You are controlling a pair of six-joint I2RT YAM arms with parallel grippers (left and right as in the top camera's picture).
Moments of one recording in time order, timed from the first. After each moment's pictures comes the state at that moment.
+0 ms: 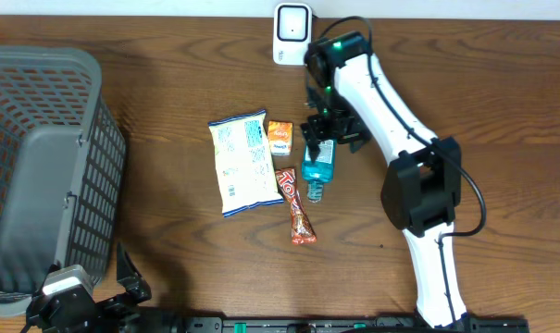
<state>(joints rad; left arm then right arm) -0.07 0.00 0.81 -1.08 -0.37 -0.14 0.42 2.36 2.21 -1.68 -0.12 0.13</state>
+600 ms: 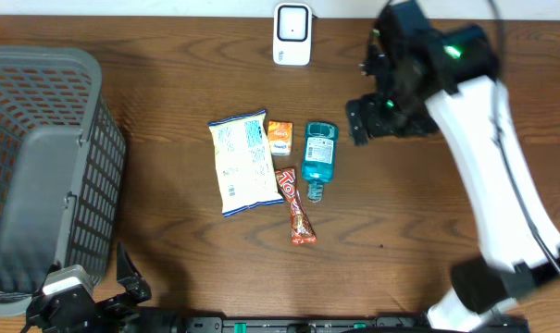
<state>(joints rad) -0.07 0.00 0.81 -1.08 -0.37 -0.14 0.35 1.77 2.07 -1.64 -0.05 0.18</state>
